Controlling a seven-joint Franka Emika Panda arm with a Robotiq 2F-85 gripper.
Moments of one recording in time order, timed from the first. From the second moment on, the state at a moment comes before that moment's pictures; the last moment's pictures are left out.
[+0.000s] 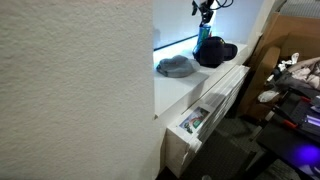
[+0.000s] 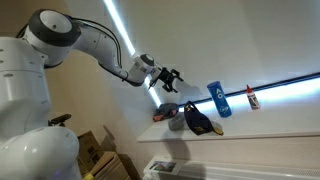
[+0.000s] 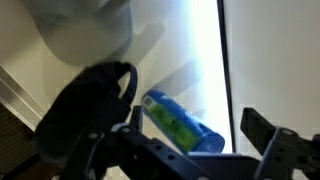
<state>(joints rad) 0.40 0.27 -0.22 -1.93 -0.55 2.59 2.41</state>
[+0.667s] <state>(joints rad) 0.23 0.15 -0.15 -2.06 -0.62 2.53 2.52</state>
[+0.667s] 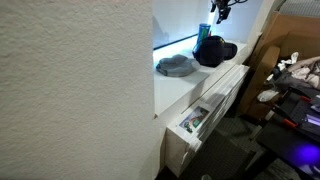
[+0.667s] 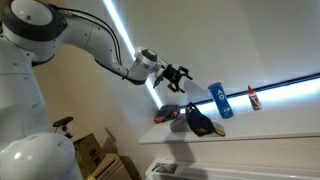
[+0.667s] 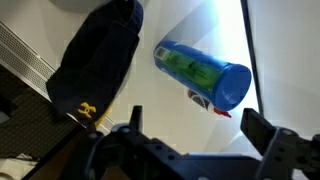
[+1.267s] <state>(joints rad) 0.15 0.22 -0.08 -2.05 -0.24 2.63 2.43</state>
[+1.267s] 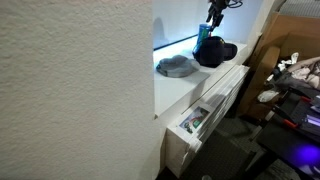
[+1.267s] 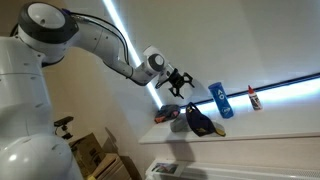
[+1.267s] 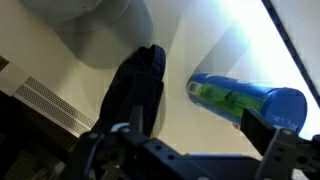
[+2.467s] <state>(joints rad) 0.14 0.21 -0.03 -2.02 -0.21 2.44 2.37</state>
